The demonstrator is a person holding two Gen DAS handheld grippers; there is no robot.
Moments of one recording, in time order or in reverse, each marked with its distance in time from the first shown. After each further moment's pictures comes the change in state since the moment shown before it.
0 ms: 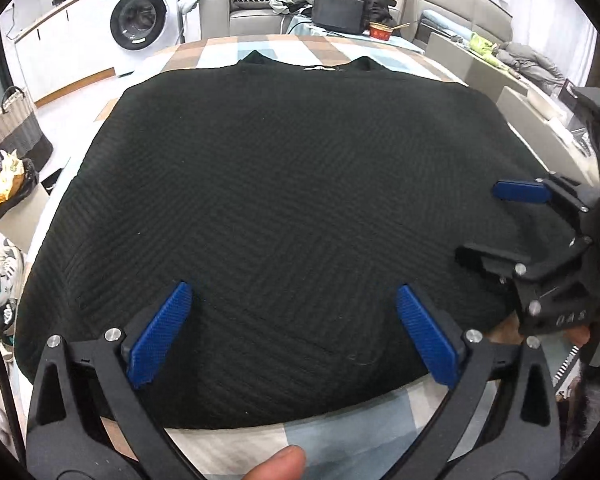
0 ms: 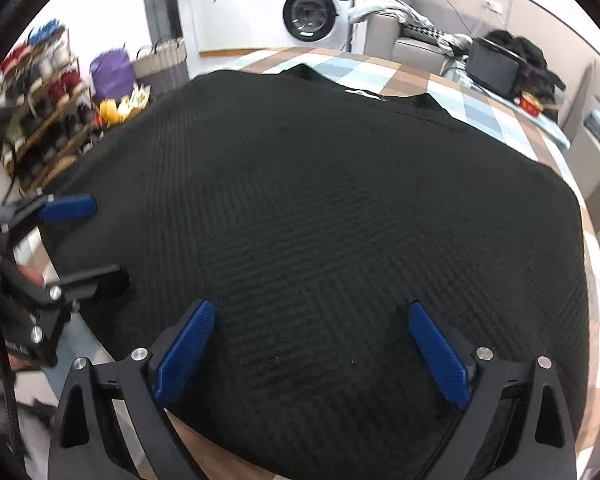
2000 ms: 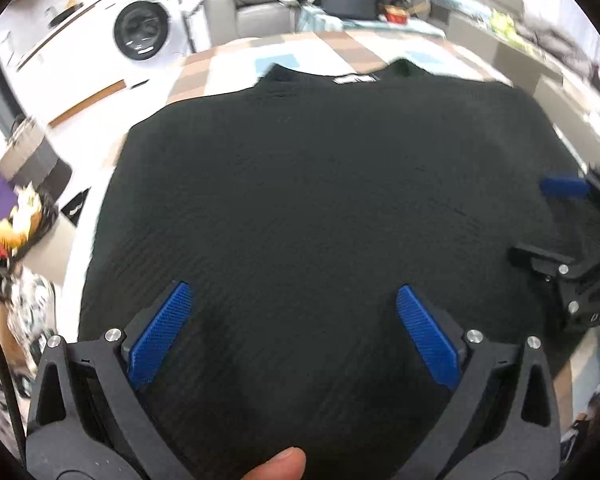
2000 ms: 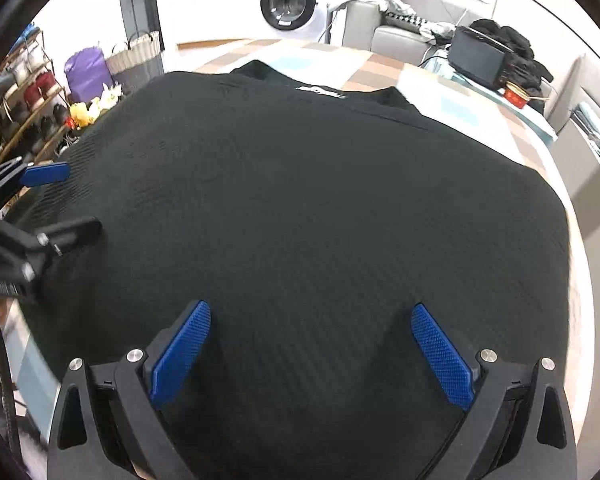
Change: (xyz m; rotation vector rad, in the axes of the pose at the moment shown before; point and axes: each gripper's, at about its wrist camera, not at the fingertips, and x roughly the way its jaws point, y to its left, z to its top) left arm 0.050 0.026 0.076 0.097 0.062 0.113; right arm 0.028 -0.043 0.043 0.054 0.043 -0.039
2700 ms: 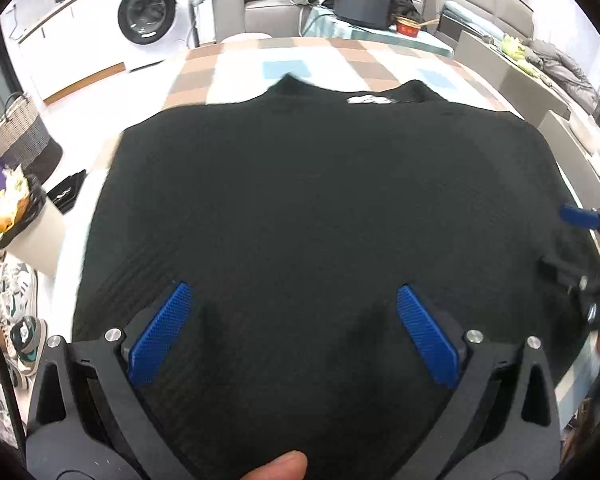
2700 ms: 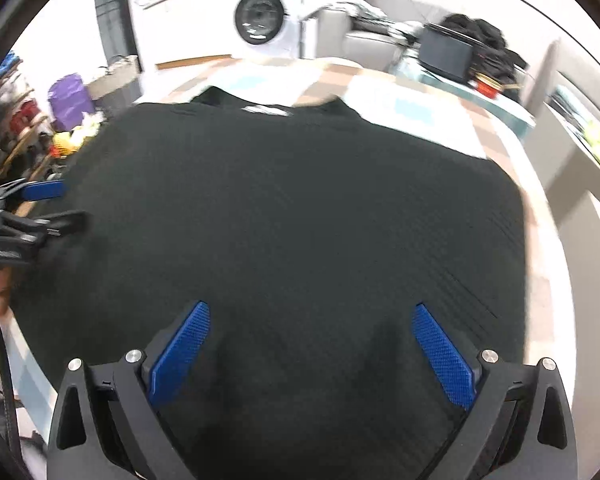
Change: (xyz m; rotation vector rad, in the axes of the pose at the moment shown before) left arm 0.005 0.009 0.034 -0.102 0.000 -0.070; right arm -0.026 -0.034 -0.004 0.086 -0.057 0.008
